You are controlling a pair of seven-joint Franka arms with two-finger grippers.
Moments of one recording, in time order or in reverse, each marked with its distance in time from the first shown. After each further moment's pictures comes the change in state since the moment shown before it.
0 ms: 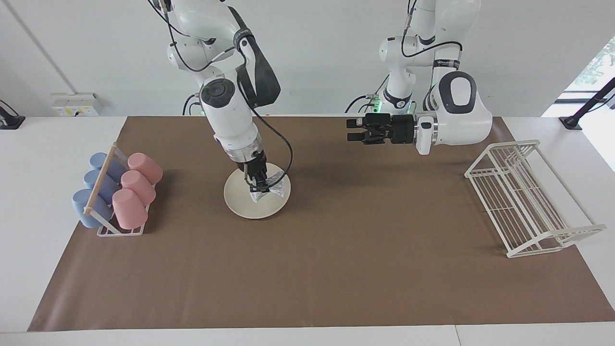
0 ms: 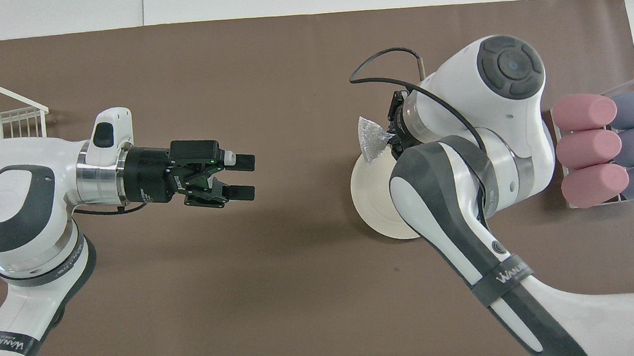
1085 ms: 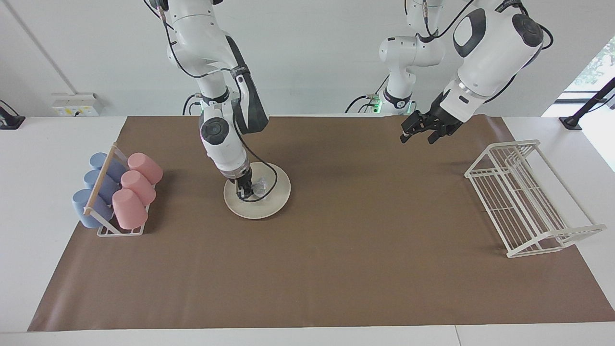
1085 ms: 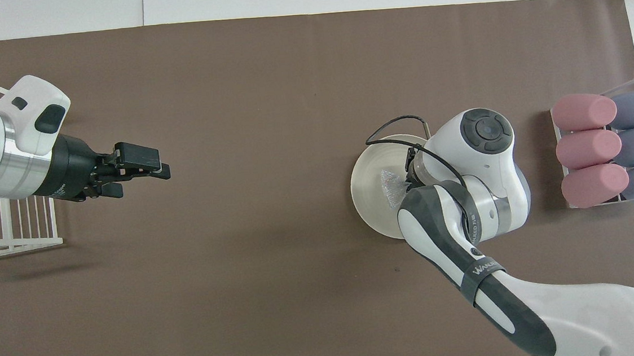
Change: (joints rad) left arm 0.000 -0.102 0.007 0.251 1.163 -0.004 -0.344; right arm -0.069 0.043 -0.001 -0.202 -0.011 0.079 -0.157
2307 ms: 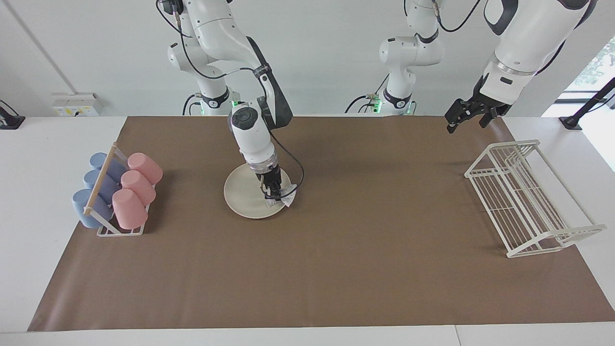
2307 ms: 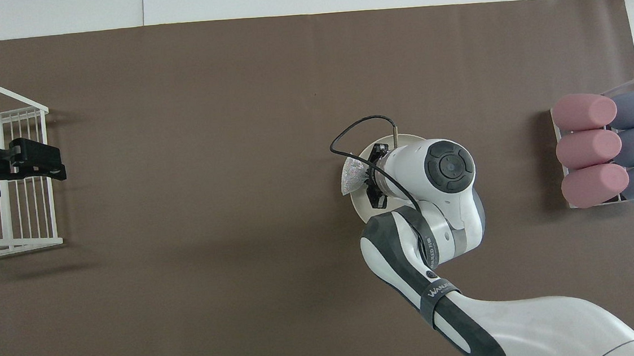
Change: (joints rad) left arm 0.068 0.047 0.011 0.200 0.155 -0.193 0.010; right arm 0.158 0.038 0.014 -0.018 0.077 0.299 0.261
